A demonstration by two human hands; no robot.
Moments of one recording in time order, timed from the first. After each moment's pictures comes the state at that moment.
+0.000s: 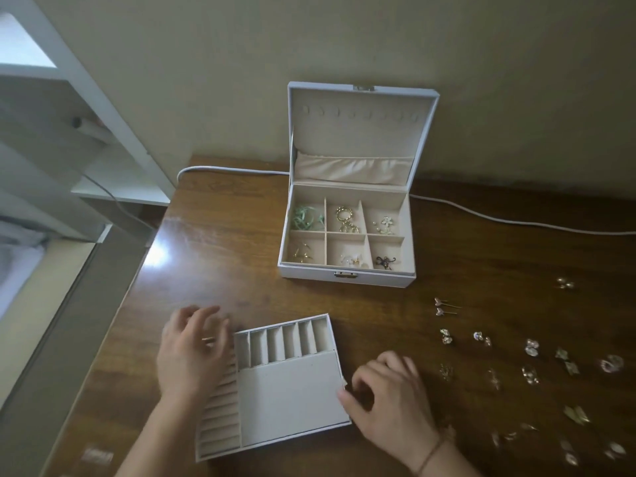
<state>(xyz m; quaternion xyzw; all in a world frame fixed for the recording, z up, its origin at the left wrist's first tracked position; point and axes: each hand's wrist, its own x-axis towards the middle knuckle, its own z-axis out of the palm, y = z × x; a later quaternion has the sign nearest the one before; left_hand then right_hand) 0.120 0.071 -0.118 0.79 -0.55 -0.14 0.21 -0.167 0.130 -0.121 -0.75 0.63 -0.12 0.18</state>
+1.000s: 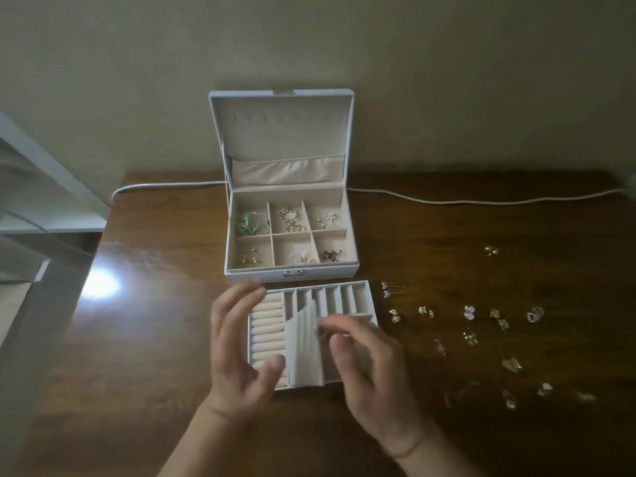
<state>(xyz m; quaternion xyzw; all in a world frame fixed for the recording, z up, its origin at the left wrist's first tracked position) 0.000 0.068 -0.067 0.37 -0.70 -0.24 0.55 -0.172 0.122 -0.026 -0.61 0.59 -0.44 0.30</state>
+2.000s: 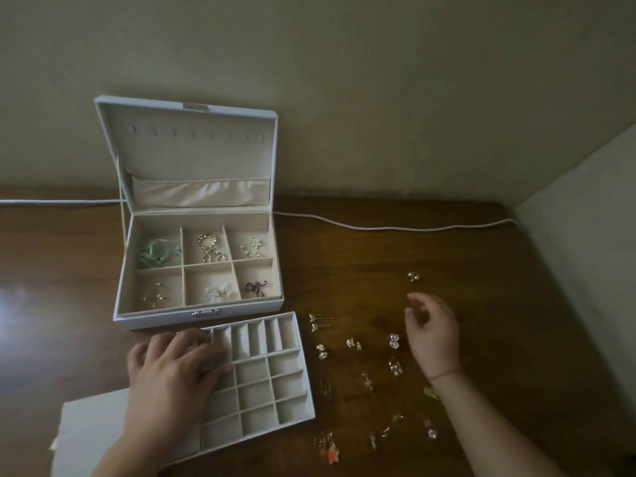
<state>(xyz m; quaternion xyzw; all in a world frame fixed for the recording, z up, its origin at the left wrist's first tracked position) -0.019 0.030 -0.146 0.56 -0.80 -0.12 0.20 -0.394 0.084 -0.093 -0.43 0.86 -0.25 0.10</state>
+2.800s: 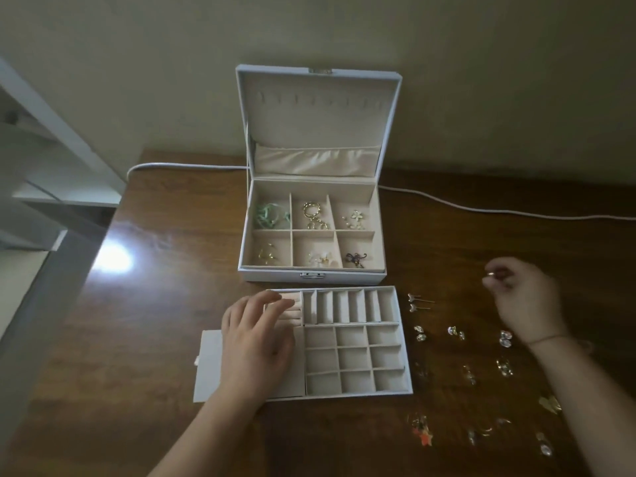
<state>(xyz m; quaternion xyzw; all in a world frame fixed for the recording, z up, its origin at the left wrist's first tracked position) 0.011 0.052 -0.140 0.58 -0.75 -0.13 0.28 -0.372 0.024 -0.089 -0.48 0.84 -0.19 0.18</state>
